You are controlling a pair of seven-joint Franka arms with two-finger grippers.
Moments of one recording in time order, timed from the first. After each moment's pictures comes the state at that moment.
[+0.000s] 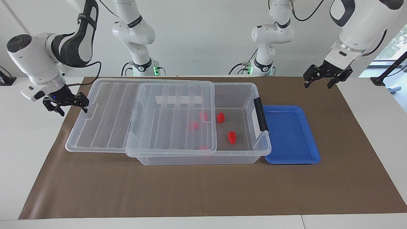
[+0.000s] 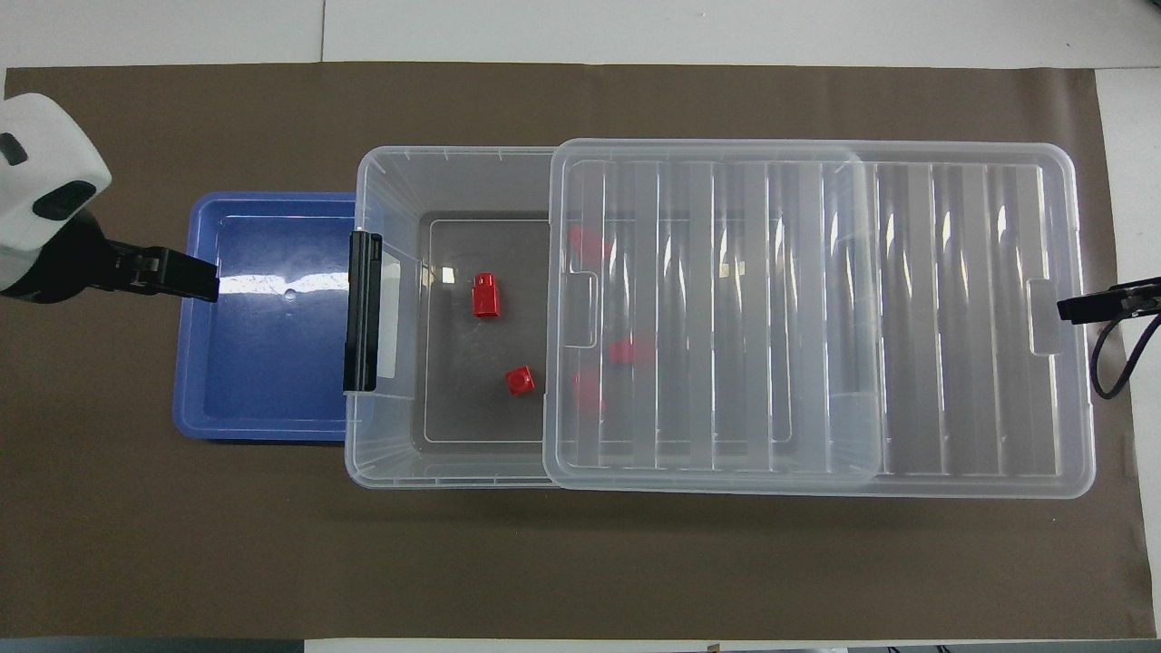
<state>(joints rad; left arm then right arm) -0.18 -0.03 -0.03 -1.65 -0.01 1.63 -0.02 -0.29 0.01 0.00 -1.97 0.00 2.03 -0.48</state>
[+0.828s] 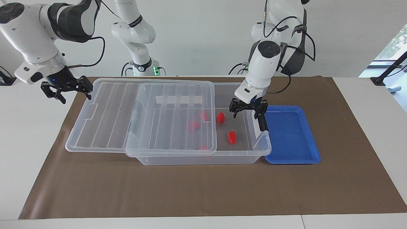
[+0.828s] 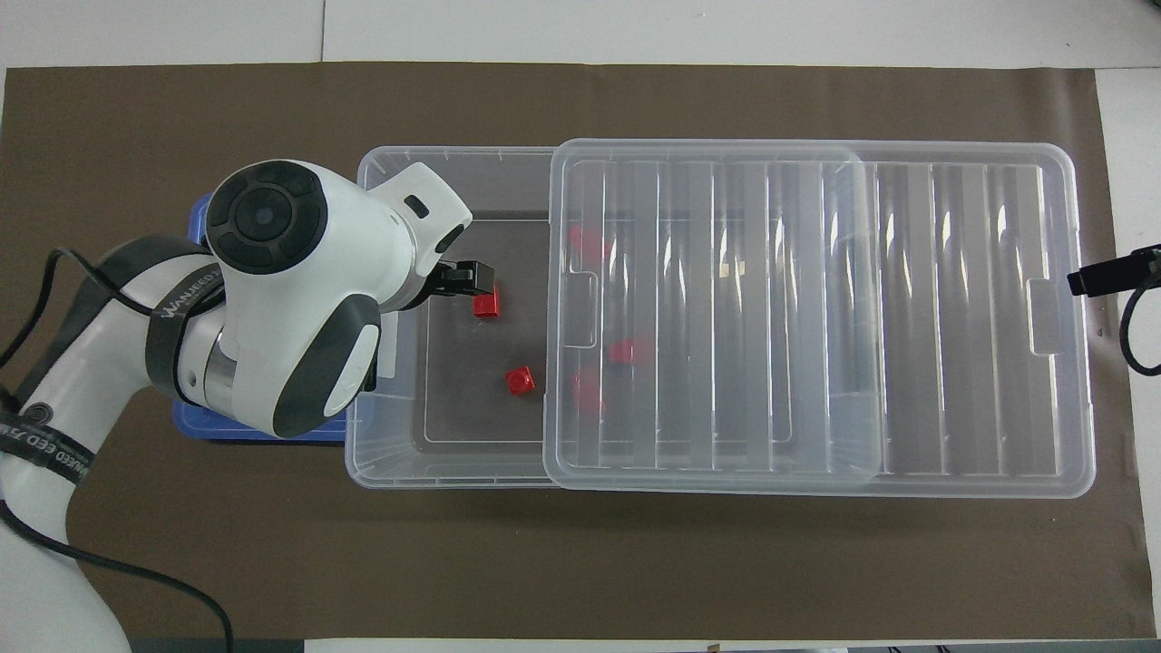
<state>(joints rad) -0.46 0.18 -0.04 -1.83 -0.01 2.11 -0.38 -0.19 0.00 0.00 -1.73 0.00 1.74 -0.38</state>
